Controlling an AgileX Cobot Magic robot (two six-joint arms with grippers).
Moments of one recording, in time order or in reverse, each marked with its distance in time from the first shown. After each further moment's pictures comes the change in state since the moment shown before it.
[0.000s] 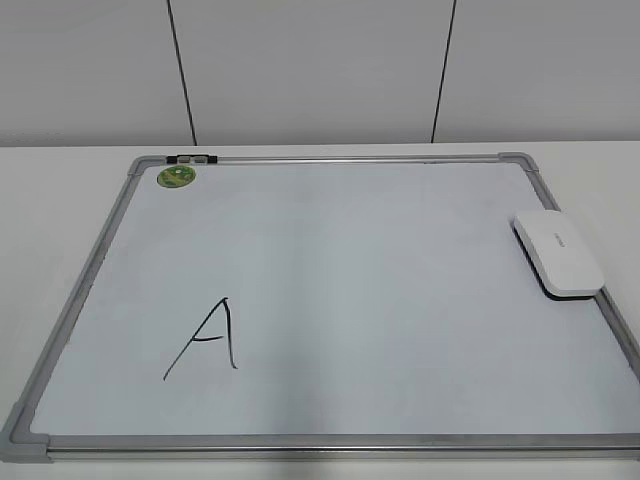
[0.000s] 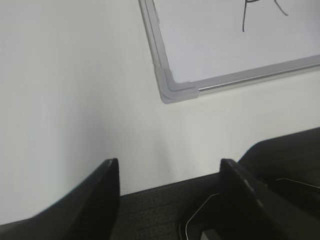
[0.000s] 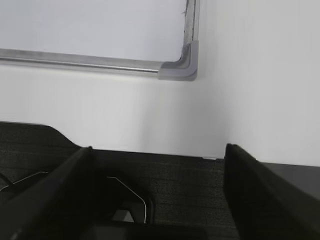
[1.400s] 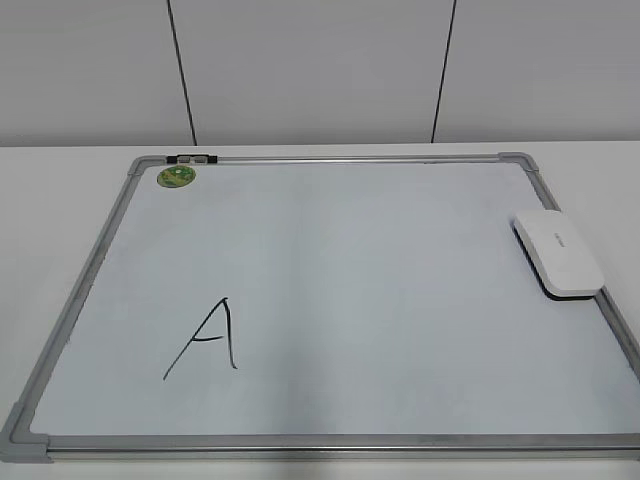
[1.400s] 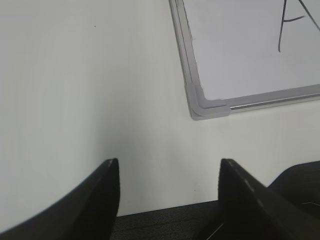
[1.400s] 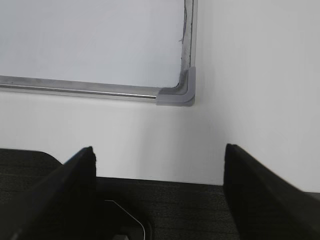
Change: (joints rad) left arm 0.000 0.000 0.037 0.091 -0.092 -0.057; right arm 0.000 0.000 0.041 0.000 -0.116 0.000
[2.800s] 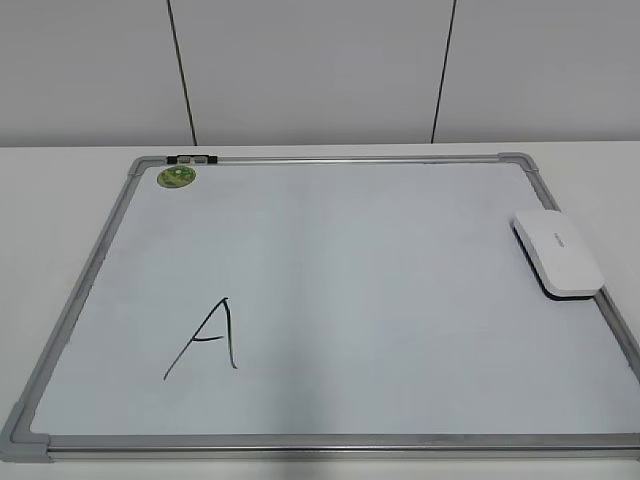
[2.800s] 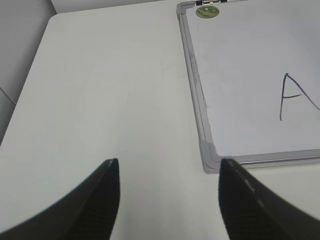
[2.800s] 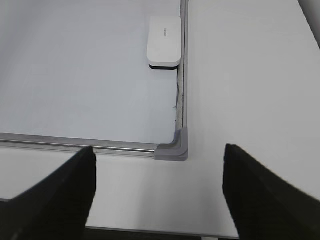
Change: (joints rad) left arm 0.063 -0.352 0.000 0.000 0.005 0.000; right arm 0.000 -0.347 0.000 0.000 0.002 0.002
